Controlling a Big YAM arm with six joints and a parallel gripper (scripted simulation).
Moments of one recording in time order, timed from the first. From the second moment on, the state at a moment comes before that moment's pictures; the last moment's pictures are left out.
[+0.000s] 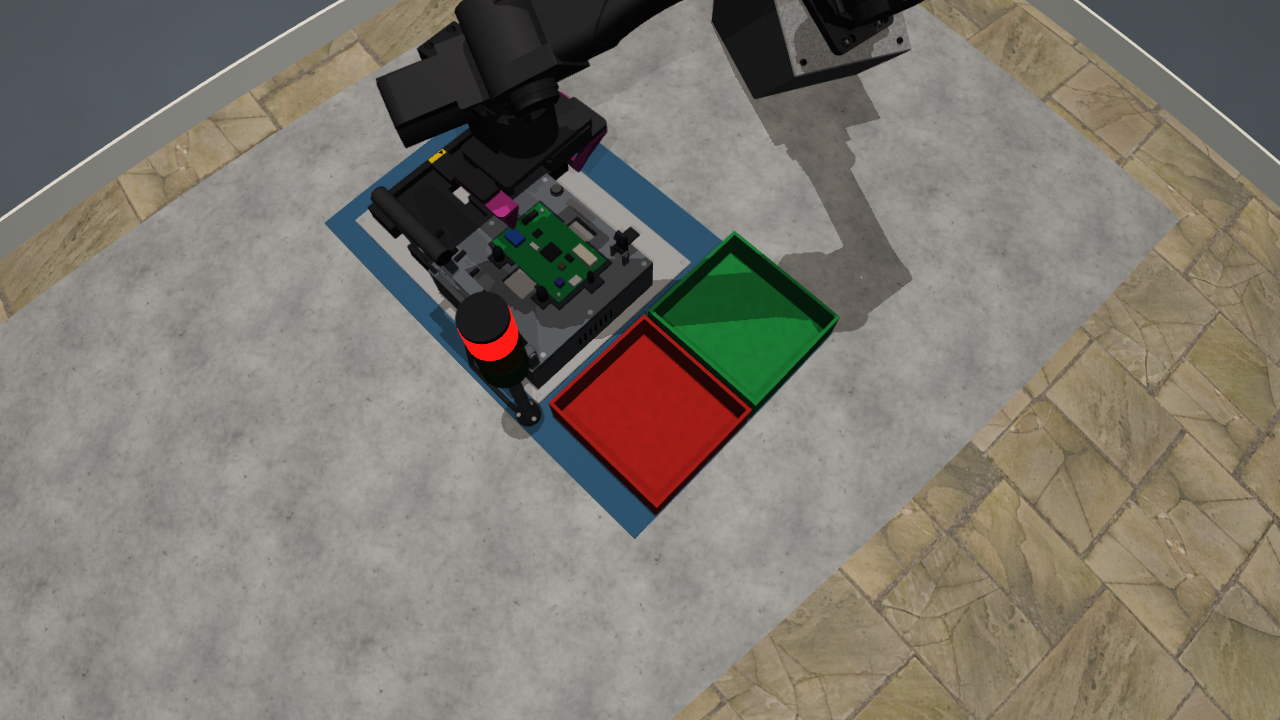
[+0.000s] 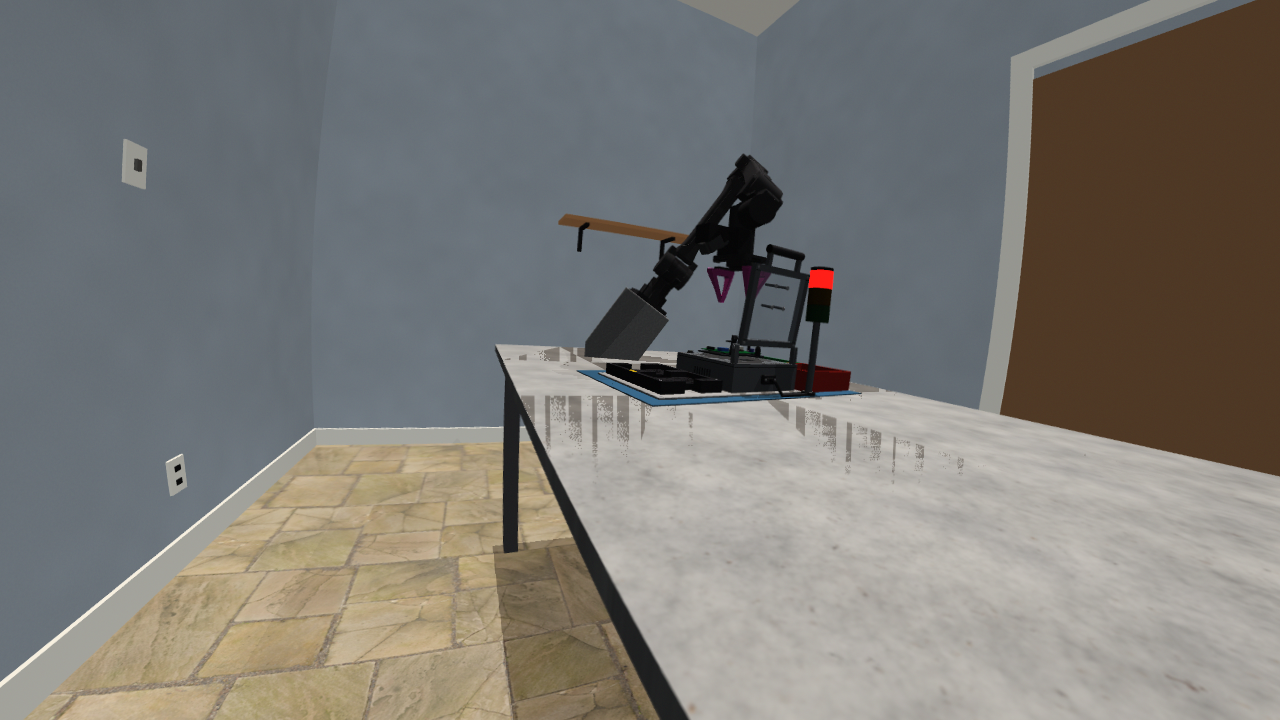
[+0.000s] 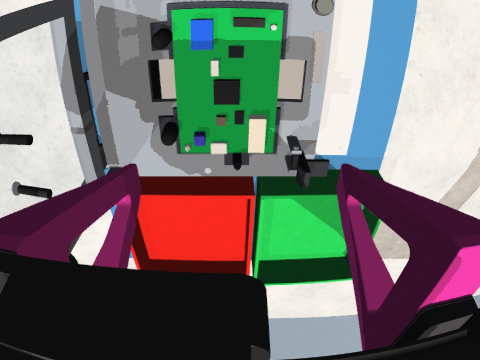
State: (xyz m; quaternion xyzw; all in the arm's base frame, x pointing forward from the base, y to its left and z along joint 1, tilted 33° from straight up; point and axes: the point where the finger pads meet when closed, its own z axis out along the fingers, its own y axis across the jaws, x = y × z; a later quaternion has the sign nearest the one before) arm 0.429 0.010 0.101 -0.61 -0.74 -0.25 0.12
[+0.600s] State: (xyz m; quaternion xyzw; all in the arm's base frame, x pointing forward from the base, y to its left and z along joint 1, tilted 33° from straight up) arm 0.443 0.039 0.053 -0.62 -0.74 -0.26 0.11
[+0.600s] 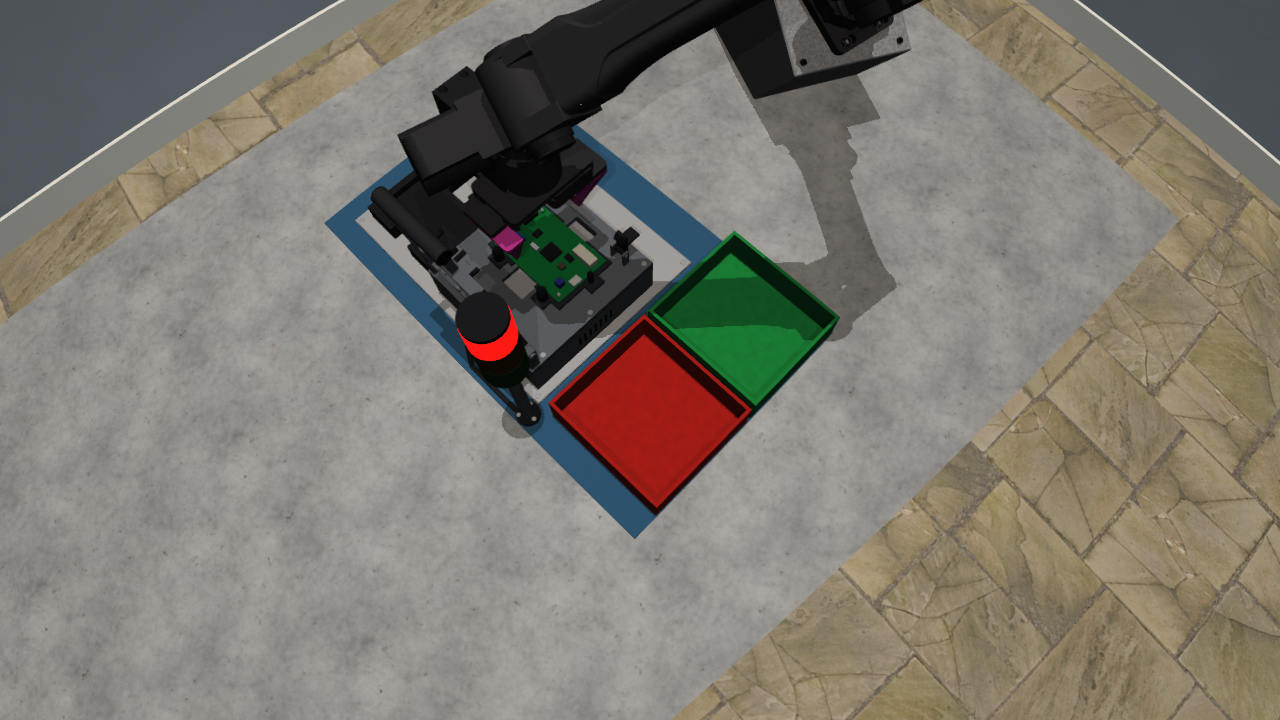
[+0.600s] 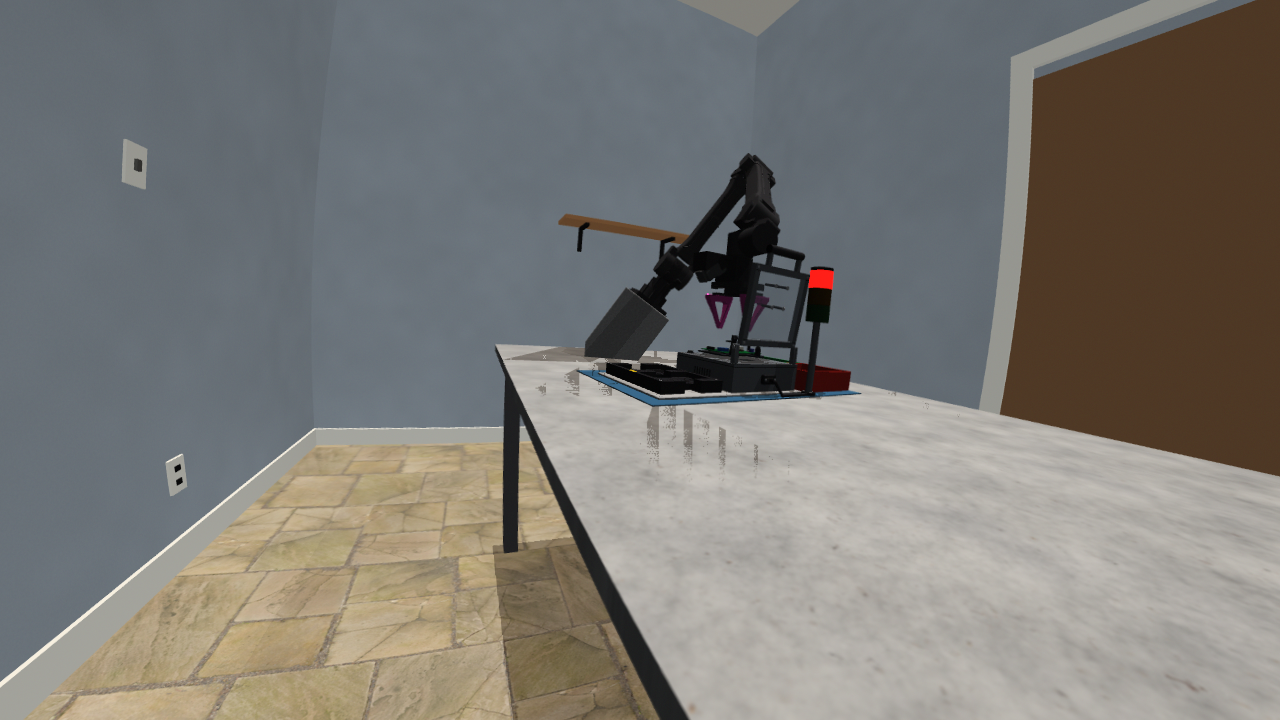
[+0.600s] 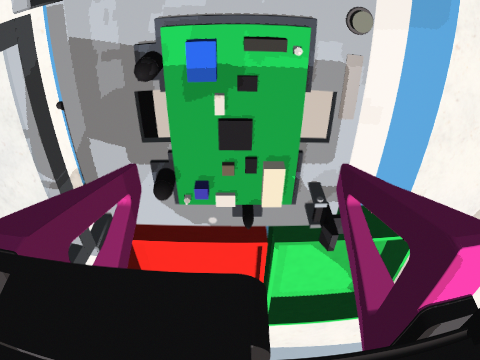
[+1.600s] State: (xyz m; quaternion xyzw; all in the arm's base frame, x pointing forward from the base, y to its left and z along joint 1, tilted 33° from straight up) arm 0.443 0.043 0.047 -0.62 -0.74 -0.26 0.11
